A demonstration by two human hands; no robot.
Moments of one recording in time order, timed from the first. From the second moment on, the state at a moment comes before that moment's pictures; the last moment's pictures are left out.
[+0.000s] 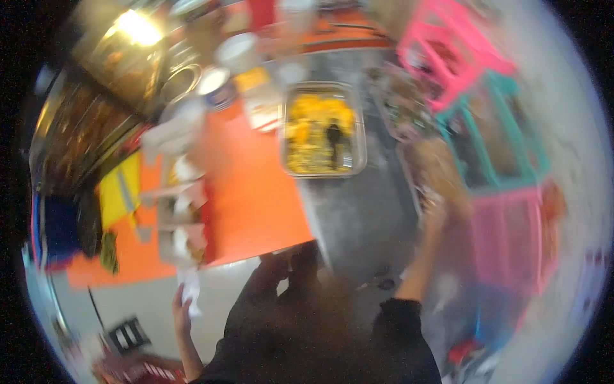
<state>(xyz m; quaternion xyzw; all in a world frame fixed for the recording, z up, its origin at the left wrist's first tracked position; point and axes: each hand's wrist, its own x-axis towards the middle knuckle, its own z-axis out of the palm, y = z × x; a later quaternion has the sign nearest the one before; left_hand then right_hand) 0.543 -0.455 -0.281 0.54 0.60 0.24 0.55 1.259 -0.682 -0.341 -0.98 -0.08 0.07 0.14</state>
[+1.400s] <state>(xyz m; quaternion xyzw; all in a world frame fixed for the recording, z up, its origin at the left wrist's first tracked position) 0.491 -0.469 -0.286 0.22 0.41 0.41 0.78 0.853 -0.134 -0.240 -0.66 -0.67 0.12 0.32</state>
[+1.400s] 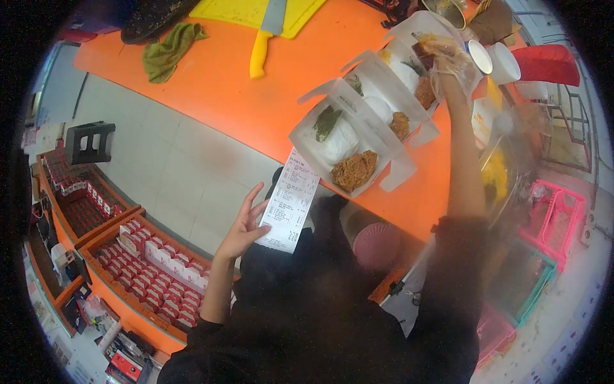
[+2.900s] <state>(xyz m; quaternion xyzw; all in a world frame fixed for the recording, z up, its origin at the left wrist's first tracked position) 0.480 -0.468 -0.311 0.29 0.43 0.30 0.80 0.845 -0.396 -0.204 -0.66 -0.34 0.23 0.63</state>
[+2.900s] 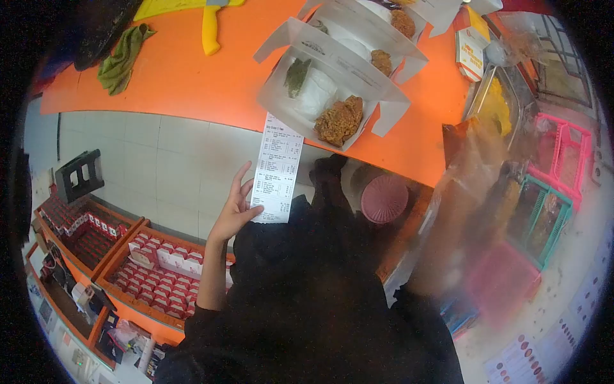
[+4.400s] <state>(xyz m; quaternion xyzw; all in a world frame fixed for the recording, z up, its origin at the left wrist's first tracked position) 0.509 -0.495 -0.342 0.54 0.55 0.24 0.59 0.797 -0.290 -0.226 -0.58 -0.76 0.15 0.25</state>
